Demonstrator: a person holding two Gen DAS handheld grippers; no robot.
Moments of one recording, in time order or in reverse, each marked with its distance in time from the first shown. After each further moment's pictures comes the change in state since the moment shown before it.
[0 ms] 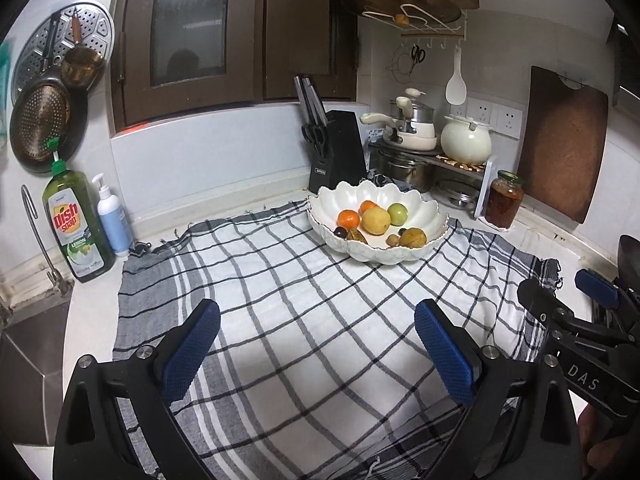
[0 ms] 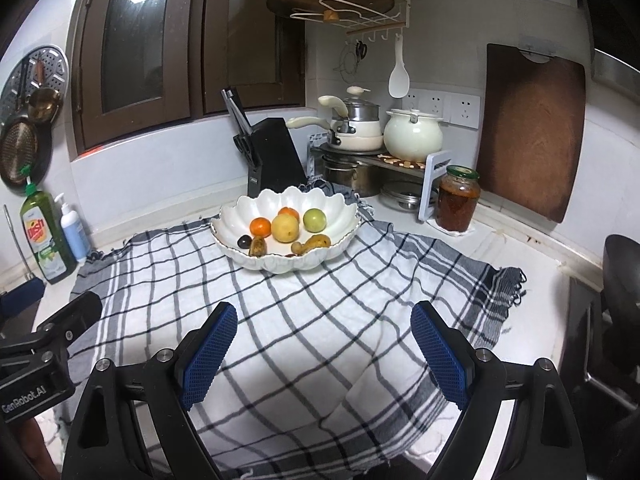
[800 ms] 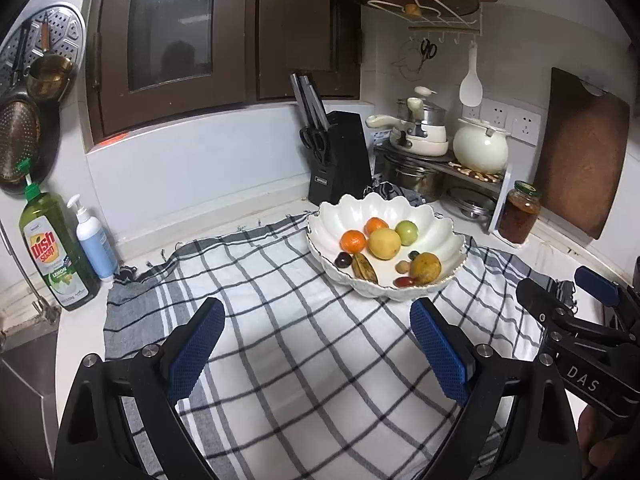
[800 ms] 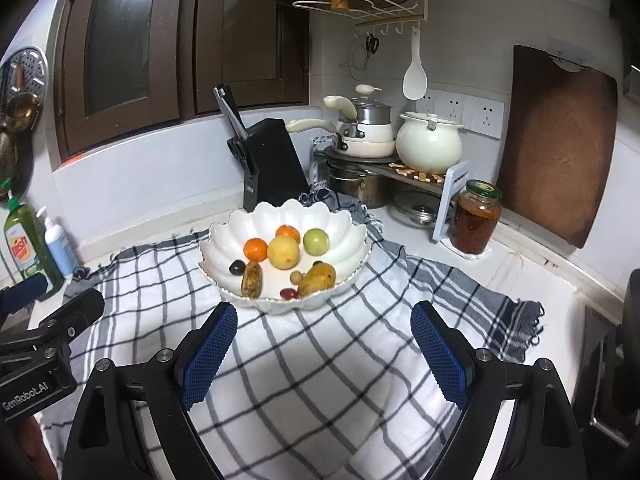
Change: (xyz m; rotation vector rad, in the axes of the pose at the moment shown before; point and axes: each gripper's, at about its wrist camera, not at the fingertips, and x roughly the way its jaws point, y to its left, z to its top) left arm 0.060 0.001 0.056 0.007 0.023 0.003; right arm 0.060 0.006 0.052 -0.019 0.025 0.004
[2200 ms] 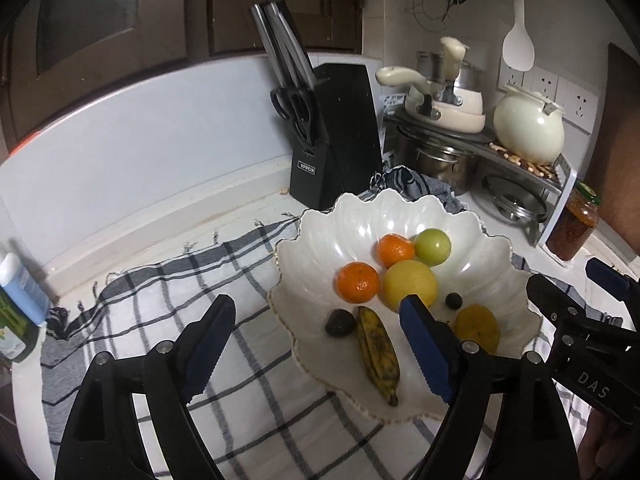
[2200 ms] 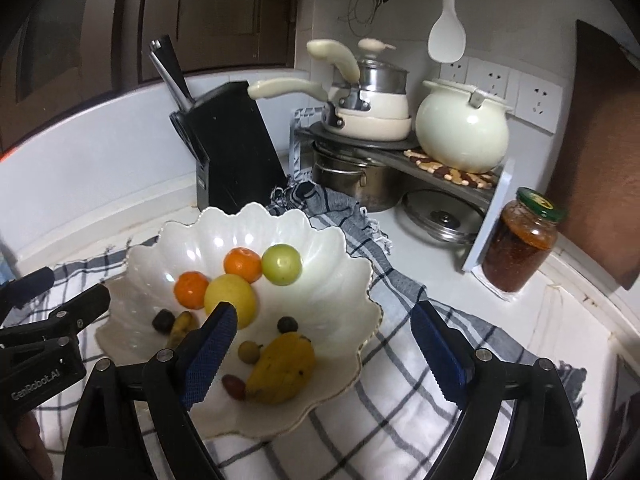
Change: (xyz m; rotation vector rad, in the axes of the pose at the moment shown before) left arm 0.197 -0.019 0.071 0.014 0.119 -0.007; right arm 0.184 -0.016 0.064 -0.026 0.083 -0.036
